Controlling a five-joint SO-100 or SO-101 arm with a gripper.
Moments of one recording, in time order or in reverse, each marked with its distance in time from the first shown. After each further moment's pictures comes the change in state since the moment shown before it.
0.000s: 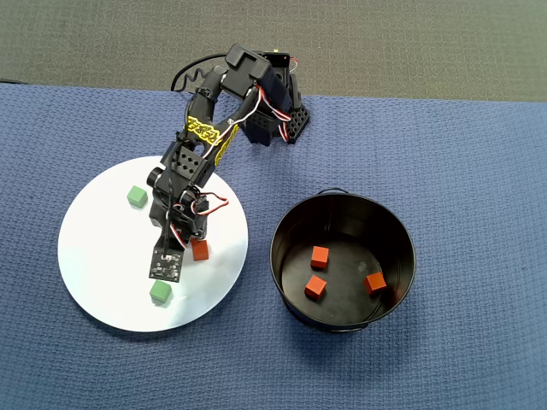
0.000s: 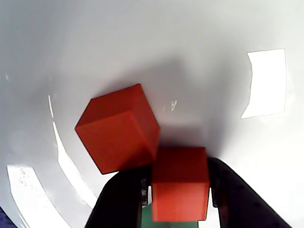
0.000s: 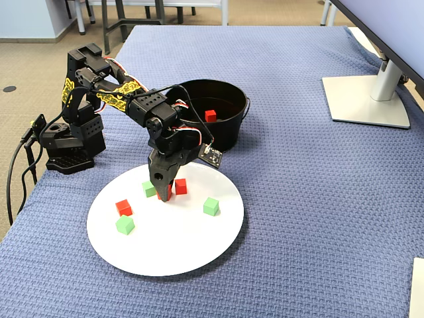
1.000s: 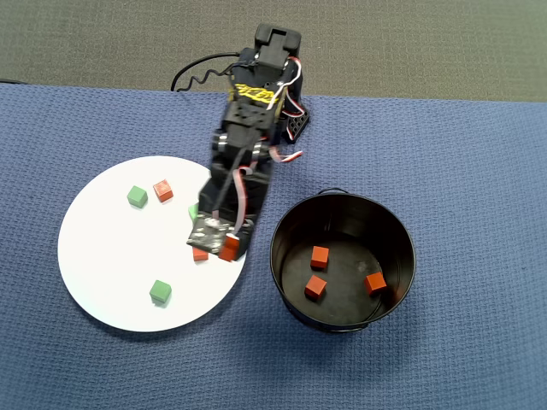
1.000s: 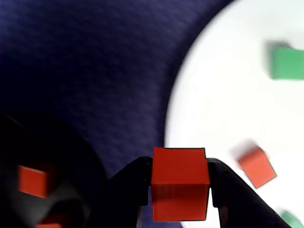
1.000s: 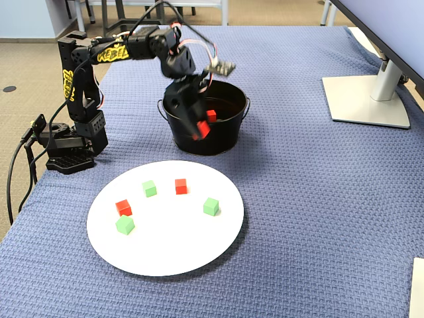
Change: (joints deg) arm -19.6 19.6 -11.8 3.6 32.2
